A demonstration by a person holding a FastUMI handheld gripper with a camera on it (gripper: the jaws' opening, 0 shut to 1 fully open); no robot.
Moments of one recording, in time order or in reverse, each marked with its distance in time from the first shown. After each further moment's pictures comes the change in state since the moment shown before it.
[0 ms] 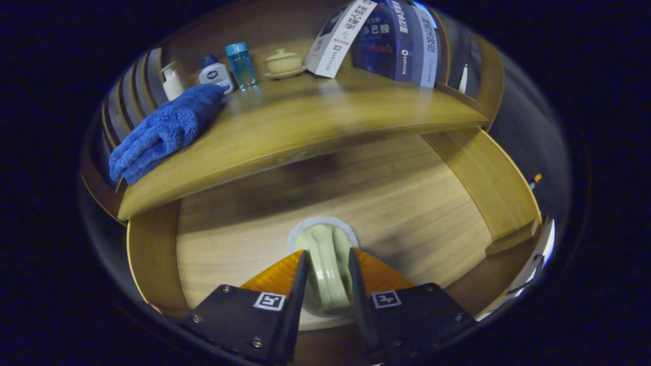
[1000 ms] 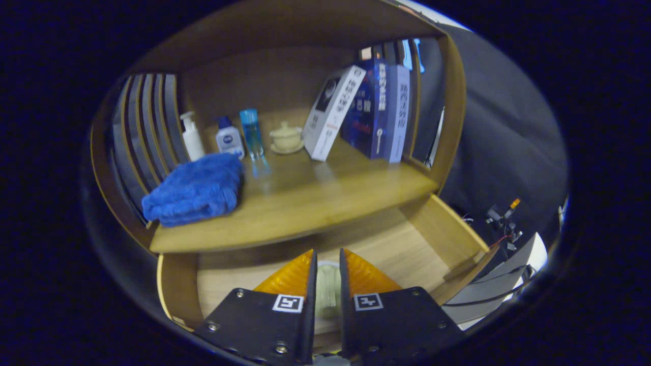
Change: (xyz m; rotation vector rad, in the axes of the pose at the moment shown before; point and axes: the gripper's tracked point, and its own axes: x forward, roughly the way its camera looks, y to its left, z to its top) arm -0.110 -0.001 0.091 0.003 -0.406 -0.064
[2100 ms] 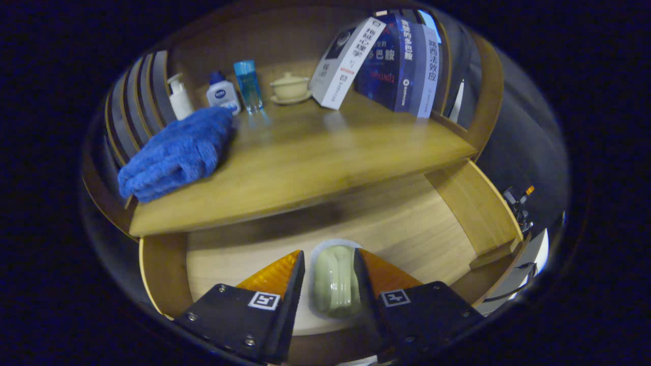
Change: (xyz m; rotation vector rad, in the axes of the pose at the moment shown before) arm 0.060 0.015 -0.098 -0.055 0.372 0.025
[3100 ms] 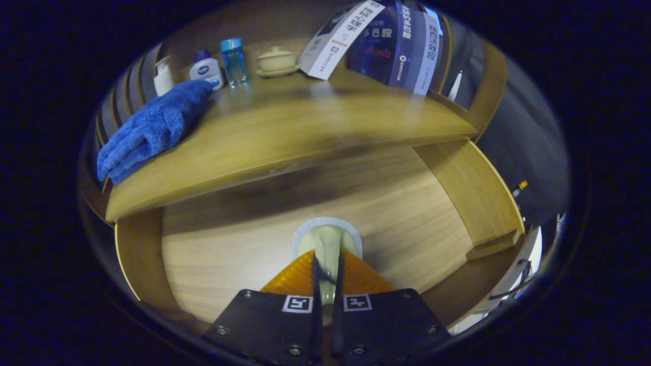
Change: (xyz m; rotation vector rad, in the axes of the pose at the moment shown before) arm 0.005 -0.014 -0.009 0.014 0.005 -0.039
